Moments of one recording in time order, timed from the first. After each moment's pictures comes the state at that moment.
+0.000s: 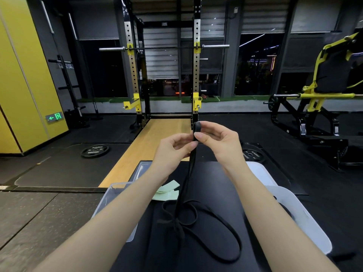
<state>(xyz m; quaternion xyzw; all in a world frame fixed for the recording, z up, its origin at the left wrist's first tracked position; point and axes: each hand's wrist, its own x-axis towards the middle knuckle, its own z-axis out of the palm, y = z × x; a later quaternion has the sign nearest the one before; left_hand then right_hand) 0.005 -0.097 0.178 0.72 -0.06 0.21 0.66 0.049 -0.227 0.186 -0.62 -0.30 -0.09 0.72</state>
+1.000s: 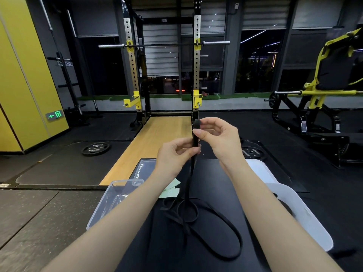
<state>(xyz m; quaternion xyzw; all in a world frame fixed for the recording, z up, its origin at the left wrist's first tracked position) 0.007 -0.099 0.163 0.73 -0.06 0.22 0.65 0.057 -0.221 0.186 -0.63 -0.29 -0.13 0.70</state>
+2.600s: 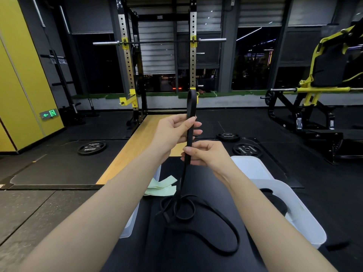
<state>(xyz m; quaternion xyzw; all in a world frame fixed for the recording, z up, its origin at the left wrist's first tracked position) 0.029 -0.097 0.201 0.69 -0.08 0.18 0.70 0.055 -0.224 0.154 -0.63 -0.26 0.12 0.72</state>
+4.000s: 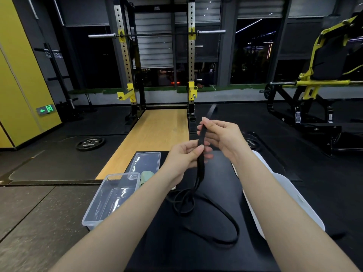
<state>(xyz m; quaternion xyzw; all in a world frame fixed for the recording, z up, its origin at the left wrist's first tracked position) 0.022 -0.118 0.135 0.66 -0.08 0.06 0.74 0.081 -0.243 0.171 -0.59 -0.20 0.06 0.78</state>
